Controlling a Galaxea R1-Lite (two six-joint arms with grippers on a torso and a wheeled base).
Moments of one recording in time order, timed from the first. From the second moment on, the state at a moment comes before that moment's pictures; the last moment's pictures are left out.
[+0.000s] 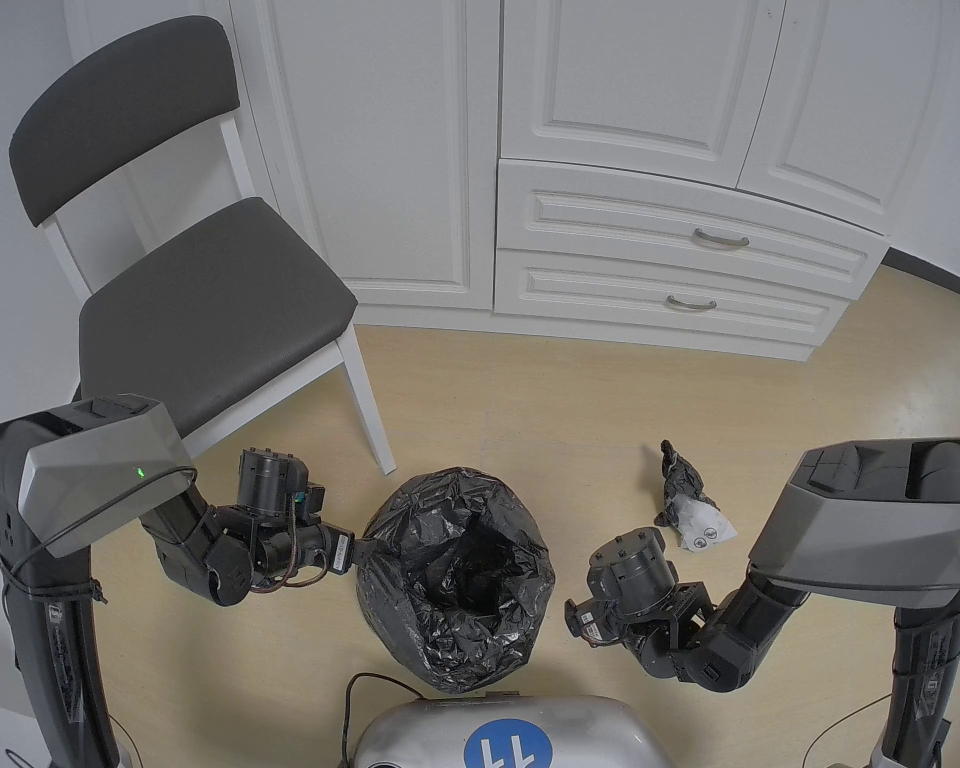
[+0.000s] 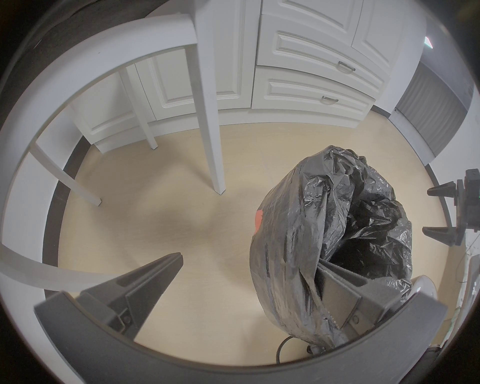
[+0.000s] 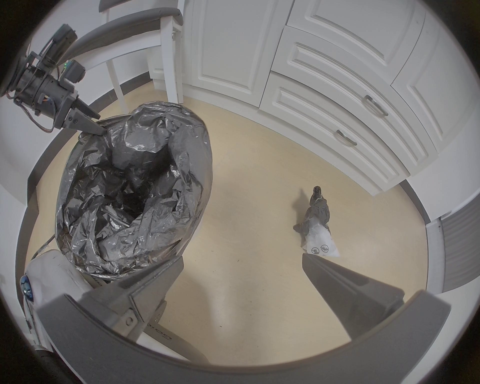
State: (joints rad) left arm -0.28 2.27 -0.82 -0.80 0.00 0.08; right arm 0.71 2.26 -0.72 -0.83 -0.54 0.02
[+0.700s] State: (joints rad) left arm -0.22 2.29 -0.82 -0.80 -0.03 0.10; right arm 0.64 2.28 -0.75 -0.83 -0.54 0.00
